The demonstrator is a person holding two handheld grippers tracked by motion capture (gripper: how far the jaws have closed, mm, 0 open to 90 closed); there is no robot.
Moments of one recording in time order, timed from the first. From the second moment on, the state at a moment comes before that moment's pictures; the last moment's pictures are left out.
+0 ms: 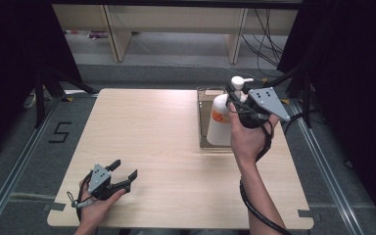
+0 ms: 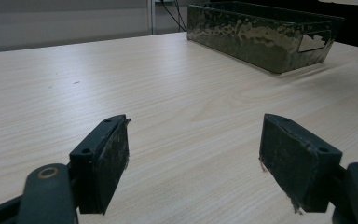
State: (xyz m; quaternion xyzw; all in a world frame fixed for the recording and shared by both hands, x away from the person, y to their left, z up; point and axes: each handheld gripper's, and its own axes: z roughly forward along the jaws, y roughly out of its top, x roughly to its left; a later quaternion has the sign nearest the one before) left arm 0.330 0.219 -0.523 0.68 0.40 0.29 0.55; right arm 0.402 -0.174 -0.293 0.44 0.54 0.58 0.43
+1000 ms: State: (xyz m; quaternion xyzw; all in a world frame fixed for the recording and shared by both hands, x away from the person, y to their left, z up) left arm 0.331 0.219 -0.523 0.68 0.39 0.28 0.55; right arm 0.430 -0.163 -0.295 0.43 0.53 0.59 0.42
